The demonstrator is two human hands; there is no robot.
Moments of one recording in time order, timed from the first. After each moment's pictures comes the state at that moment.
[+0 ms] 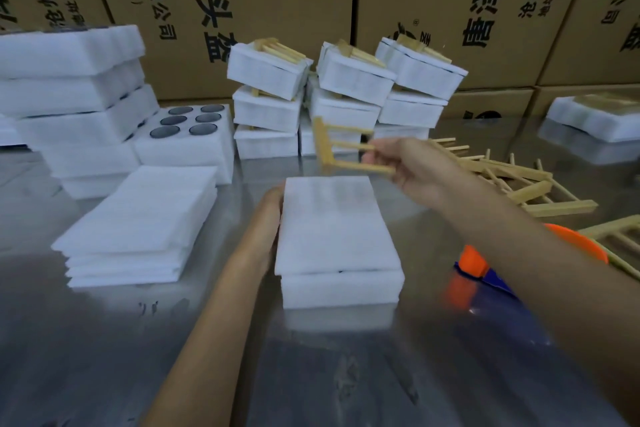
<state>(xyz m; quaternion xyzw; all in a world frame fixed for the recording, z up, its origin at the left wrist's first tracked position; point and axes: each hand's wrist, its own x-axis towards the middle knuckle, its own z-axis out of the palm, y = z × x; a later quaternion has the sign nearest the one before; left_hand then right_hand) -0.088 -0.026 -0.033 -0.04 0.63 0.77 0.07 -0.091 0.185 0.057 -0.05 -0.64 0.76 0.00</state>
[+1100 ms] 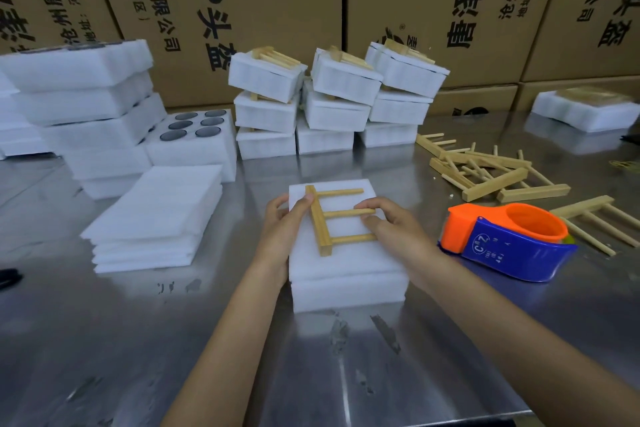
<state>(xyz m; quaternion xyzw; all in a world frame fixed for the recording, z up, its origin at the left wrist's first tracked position) -0.029 -0.006 -0.029 -0.07 0.66 0.75 0.01 0.004 0.174 -0.024 -0.06 -0.78 0.62 0.06</state>
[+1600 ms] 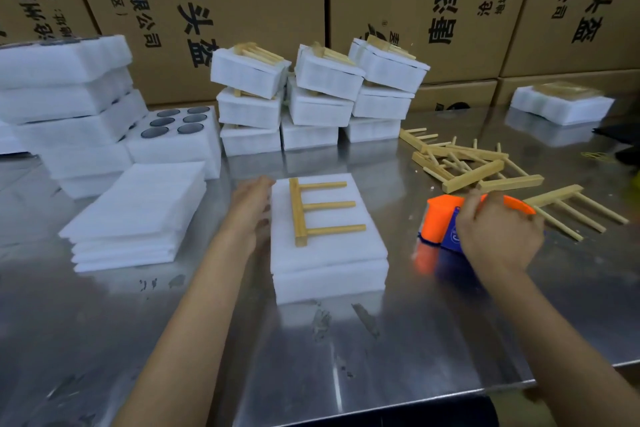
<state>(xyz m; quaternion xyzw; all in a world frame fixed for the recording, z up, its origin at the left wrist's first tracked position) -0.045 -0.018 0.002 -0.09 0.72 0.69 0.02 0.038 0.282 -0.026 -0.34 -0.88 0.10 0.32</state>
